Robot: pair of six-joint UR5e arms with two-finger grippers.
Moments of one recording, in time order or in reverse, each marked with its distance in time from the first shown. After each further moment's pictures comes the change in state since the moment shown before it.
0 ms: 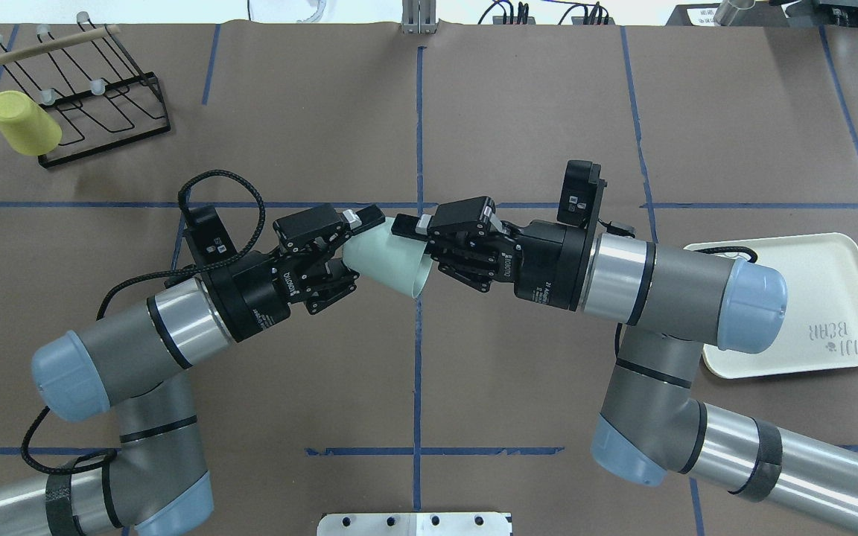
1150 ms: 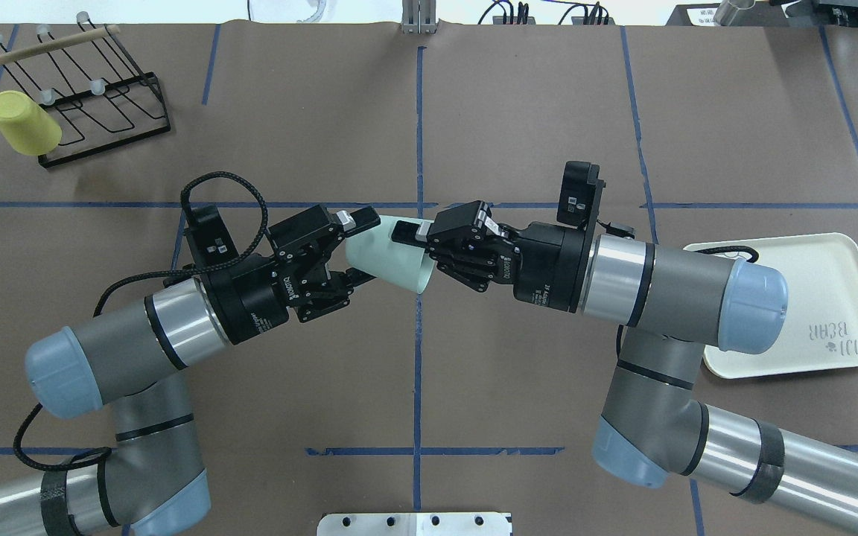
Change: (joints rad) left arm -0.012 0.006 -0.015 0.009 -0.048 0.012; right arm 0.001 -0.005 0.013 -0.014 0.010 -0.018
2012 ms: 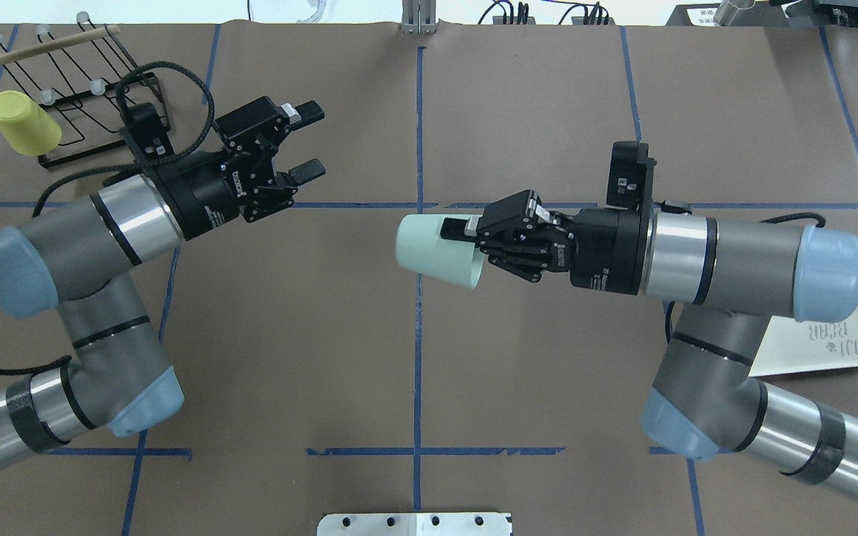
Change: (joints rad) left arm -0.241 0.003 0.023 0.154 -0.110 0.023; right arm 0.121 -0.085 0.083 -0.114 0.183 -0.001
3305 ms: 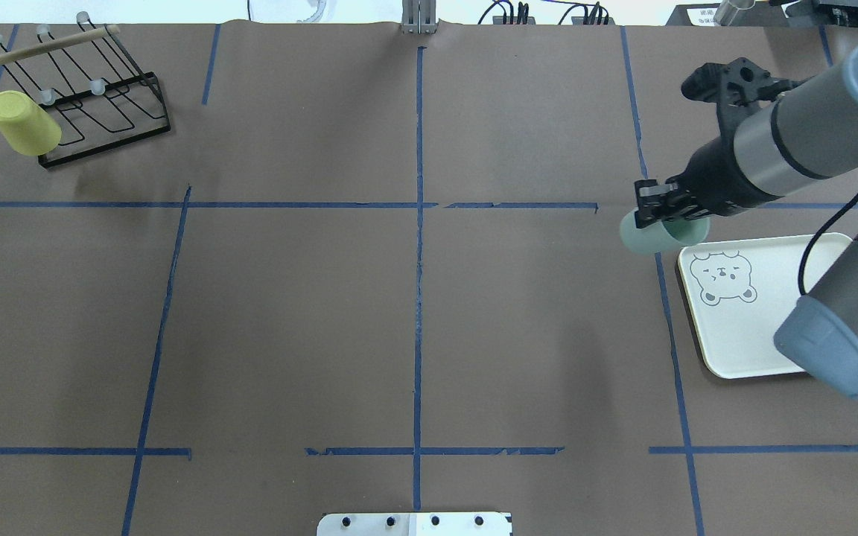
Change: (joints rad) left arm -0.715 0.245 -0.228 1.494 -0.771 1.769; right arm 0.300 -0.140 0.302 -1.358 0.325 -1.056
